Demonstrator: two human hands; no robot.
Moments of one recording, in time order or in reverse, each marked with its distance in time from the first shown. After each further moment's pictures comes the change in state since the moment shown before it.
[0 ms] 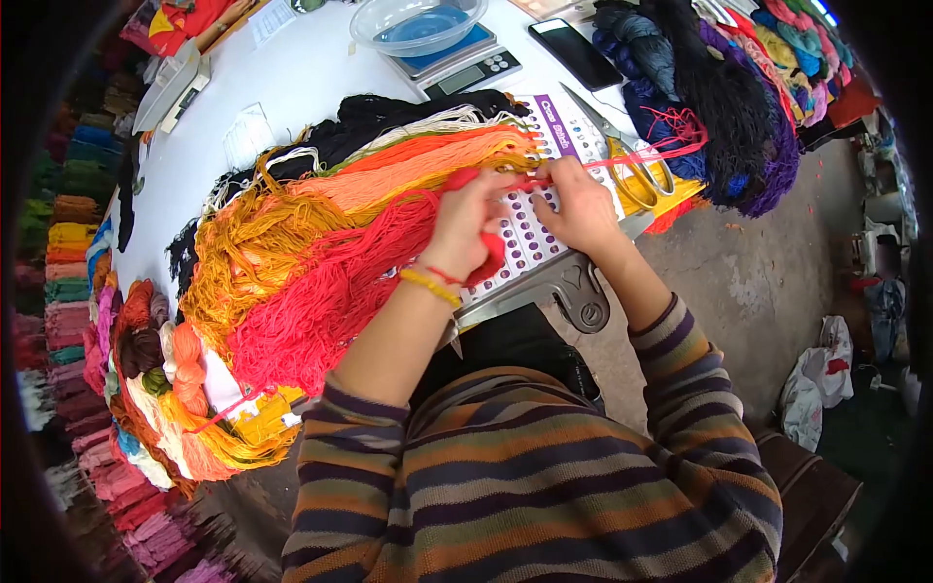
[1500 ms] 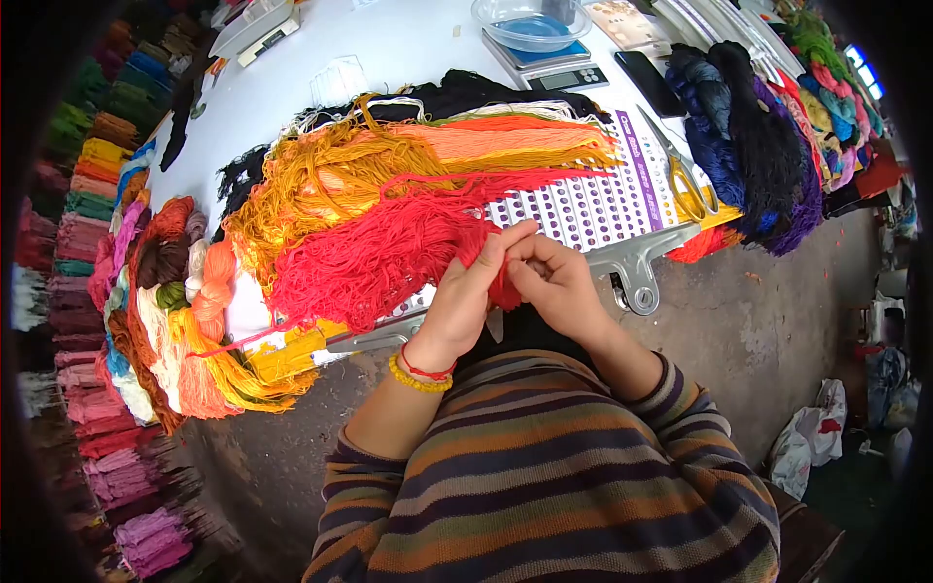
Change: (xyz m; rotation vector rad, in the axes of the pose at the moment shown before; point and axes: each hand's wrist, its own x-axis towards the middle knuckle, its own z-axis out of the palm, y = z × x) left_hand -0.173 0.002 -0.060 -0.016 -0.192 0.292; right_hand -0.058 -0.176 0.009 1.233 -0.361 0.300
